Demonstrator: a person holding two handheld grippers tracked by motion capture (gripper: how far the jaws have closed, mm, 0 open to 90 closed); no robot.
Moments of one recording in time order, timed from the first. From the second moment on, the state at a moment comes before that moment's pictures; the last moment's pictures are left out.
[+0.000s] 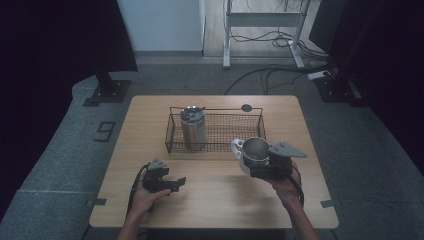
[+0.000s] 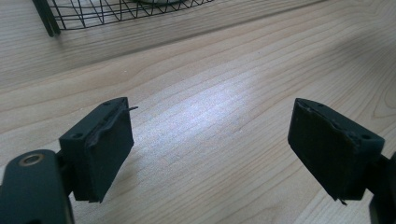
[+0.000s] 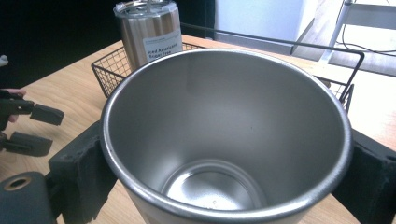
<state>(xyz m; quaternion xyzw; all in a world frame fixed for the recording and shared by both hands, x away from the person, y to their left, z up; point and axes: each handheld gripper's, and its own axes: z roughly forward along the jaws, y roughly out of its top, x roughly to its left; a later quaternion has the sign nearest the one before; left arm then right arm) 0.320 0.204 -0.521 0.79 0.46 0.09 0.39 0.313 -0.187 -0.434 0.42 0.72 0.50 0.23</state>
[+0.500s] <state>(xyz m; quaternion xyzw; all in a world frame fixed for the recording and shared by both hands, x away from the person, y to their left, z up) 0.320 0.204 -0.522 0.79 0.46 0.09 0.39 0.327 -0.177 -0.421 0.41 0.72 0.51 0.23</state>
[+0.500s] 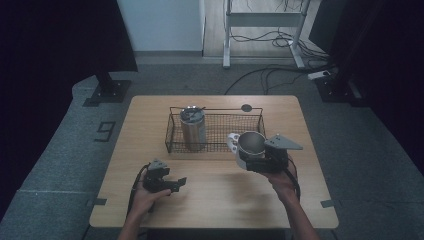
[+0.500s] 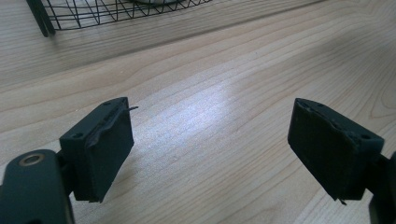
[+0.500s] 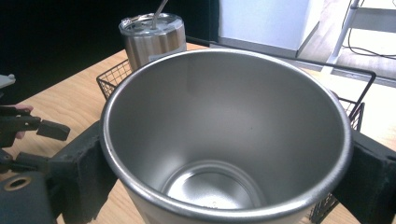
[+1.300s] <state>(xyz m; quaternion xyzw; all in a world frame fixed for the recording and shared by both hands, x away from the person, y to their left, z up) 0.319 0.200 -0.522 0.79 0.46 0.08 0.39 0.349 -0.169 -0.403 0.41 0.73 0.50 0.23</state>
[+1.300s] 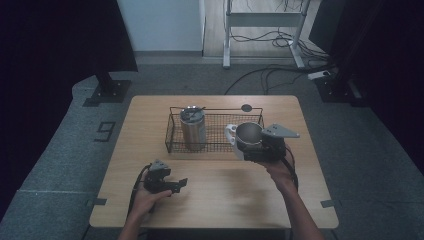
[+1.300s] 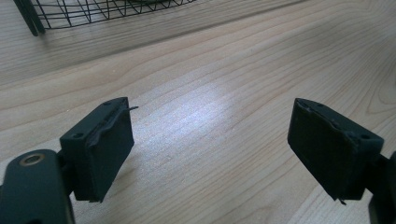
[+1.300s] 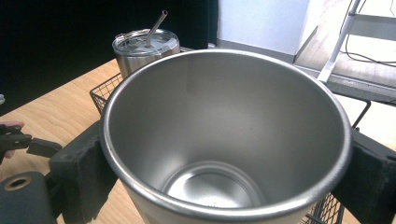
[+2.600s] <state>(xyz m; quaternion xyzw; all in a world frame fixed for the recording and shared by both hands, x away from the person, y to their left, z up) 0.315 0.194 -0.520 0.80 0.44 0.09 0.39 0.396 -0.163 -0.397 0.42 0.73 0.49 0.23</state>
